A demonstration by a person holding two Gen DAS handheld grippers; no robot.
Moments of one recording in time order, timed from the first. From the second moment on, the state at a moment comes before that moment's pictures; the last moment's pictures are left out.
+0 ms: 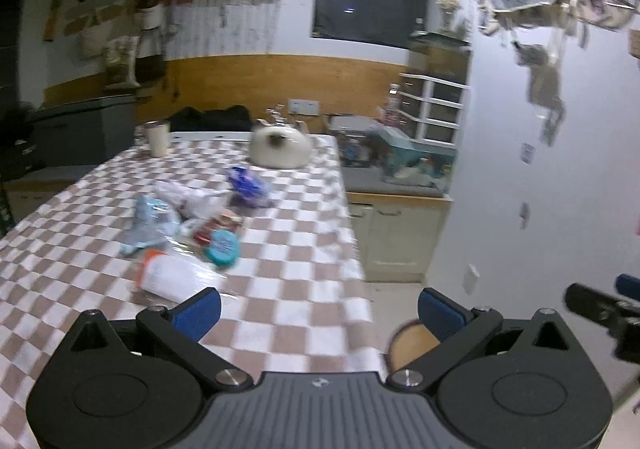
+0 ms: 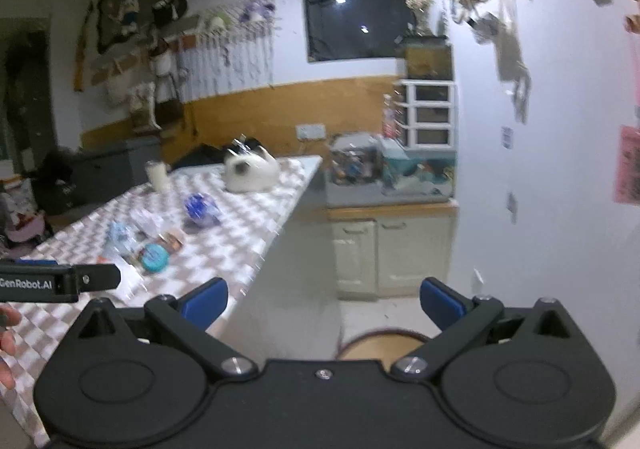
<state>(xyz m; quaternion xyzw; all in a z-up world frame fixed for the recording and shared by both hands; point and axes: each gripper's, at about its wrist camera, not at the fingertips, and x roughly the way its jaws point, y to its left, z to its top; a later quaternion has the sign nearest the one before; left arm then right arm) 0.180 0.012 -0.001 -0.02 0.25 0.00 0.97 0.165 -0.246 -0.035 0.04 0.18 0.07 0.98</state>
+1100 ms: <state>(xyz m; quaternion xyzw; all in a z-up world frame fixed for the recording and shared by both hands) 0.286 0.232 -0.095 -0.27 0.30 0.01 0.91 0.325 -0.055 -0.073 0.04 0.28 0.22 0.94</state>
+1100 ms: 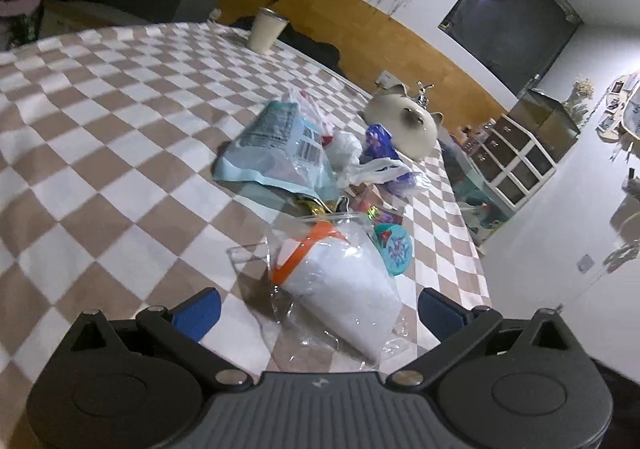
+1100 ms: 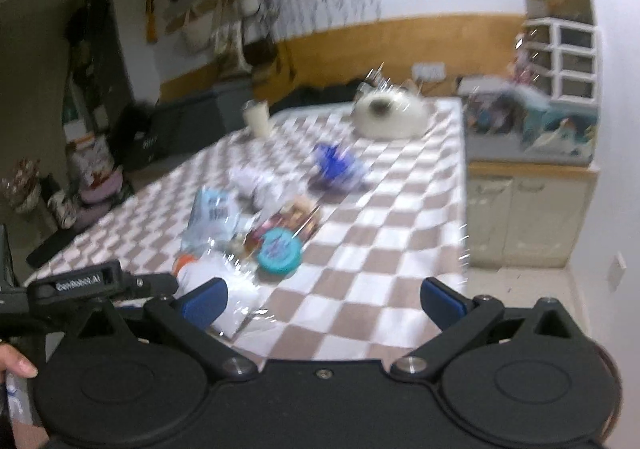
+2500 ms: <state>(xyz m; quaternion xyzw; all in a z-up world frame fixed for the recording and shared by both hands) 0.349 0.257 -0.136 -0.37 0.28 -0.18 0.87 0.362 0.019 -0.115 0.02 0.28 0.29 0.91</state>
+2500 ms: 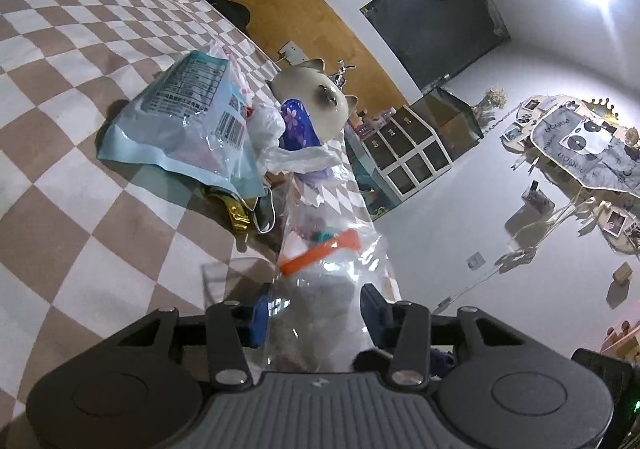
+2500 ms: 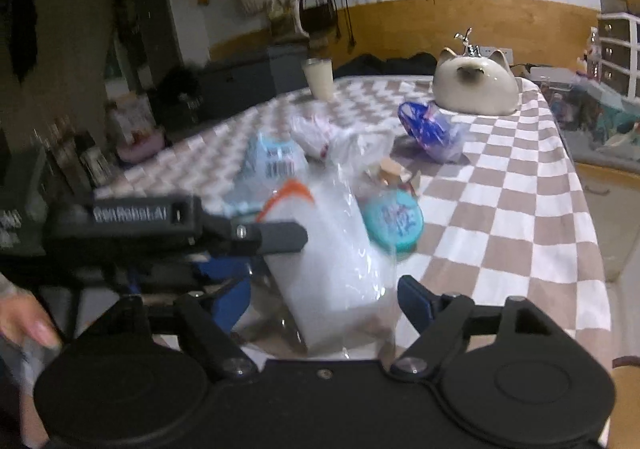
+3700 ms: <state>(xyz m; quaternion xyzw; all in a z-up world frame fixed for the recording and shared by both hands) 0.333 0.270 -0.130 -0.37 0.25 -0.15 0.88 0.410 -0.009 -0.103 0.13 0.29 0.29 0.90</state>
